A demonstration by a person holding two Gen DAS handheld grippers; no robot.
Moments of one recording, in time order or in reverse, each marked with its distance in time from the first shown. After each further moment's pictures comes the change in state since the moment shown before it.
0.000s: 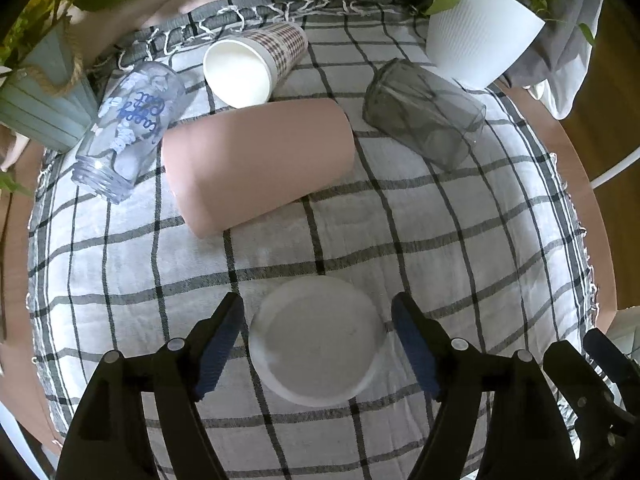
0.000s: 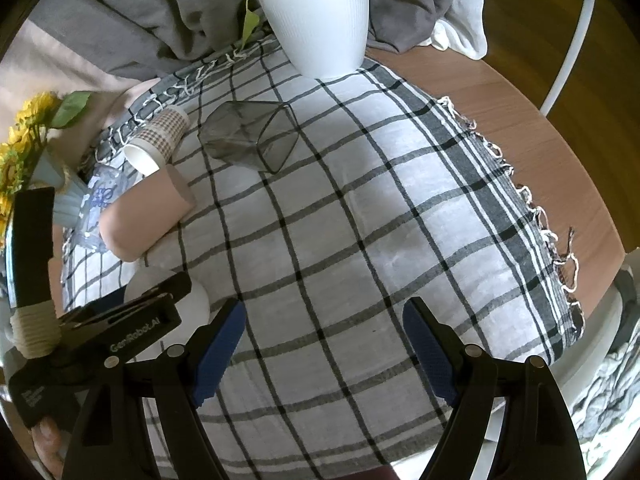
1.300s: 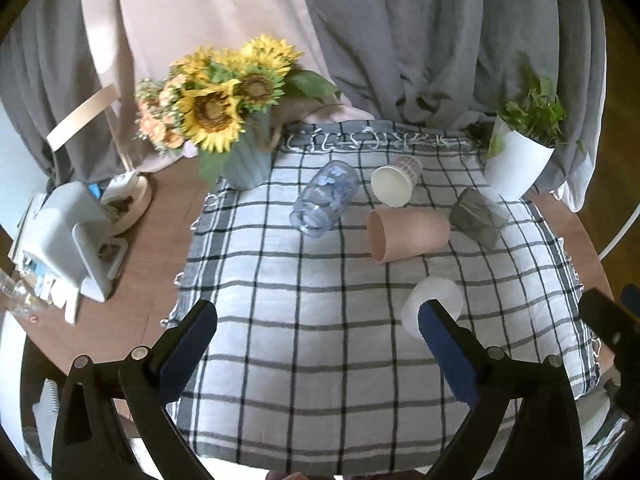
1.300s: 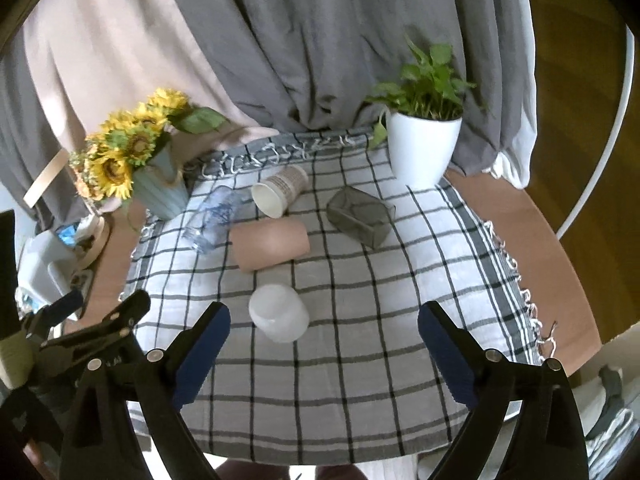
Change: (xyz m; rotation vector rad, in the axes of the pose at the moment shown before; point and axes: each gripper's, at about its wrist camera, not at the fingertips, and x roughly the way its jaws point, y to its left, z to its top) left arm -0.174 0.081 -0.098 -0.172 -0.369 0.214; right arm -0.126 0.077 -0.037 -0.288 -0.292 0.106
